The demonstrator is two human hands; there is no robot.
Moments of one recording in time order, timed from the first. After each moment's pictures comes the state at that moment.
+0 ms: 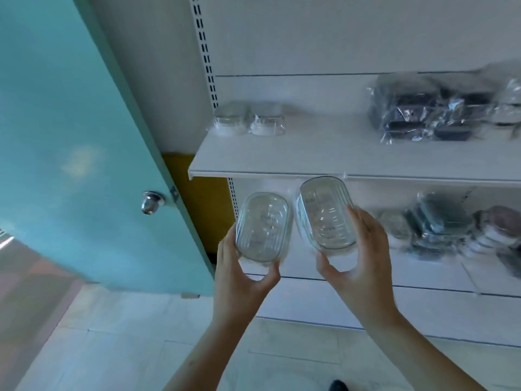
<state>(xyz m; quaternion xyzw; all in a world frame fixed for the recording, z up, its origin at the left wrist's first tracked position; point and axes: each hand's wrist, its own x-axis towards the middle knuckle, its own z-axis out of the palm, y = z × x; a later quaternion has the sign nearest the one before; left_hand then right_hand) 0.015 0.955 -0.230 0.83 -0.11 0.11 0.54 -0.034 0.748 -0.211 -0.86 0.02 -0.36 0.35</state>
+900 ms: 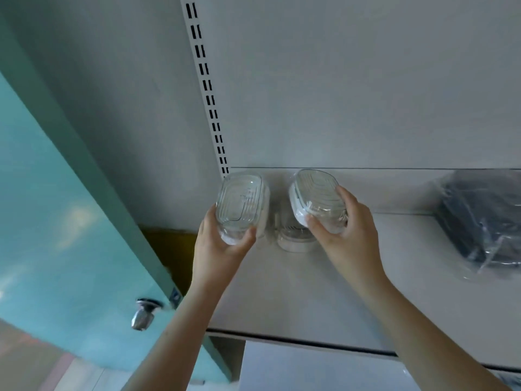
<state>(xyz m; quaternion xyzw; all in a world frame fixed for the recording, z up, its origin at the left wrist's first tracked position) 0.351 0.947 -0.128 0.85 -0.07 0.14 0.51 0.298 0.730 -0.115 -0.83 0.11 -0.31 0.45</state>
